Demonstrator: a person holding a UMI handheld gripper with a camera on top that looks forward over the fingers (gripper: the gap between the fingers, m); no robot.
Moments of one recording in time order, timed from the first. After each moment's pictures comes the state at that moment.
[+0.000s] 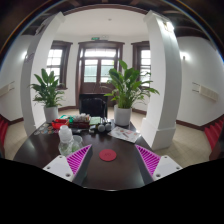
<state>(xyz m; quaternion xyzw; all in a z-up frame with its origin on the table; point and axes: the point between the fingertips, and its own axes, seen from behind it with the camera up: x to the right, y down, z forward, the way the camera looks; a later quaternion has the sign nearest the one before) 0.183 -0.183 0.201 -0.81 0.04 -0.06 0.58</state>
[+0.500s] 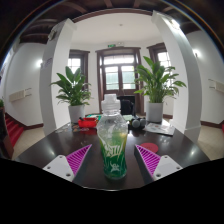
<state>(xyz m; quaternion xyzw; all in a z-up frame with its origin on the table) 0.048 -0.150 0.108 -0.78 -0.02 0.05 0.63</state>
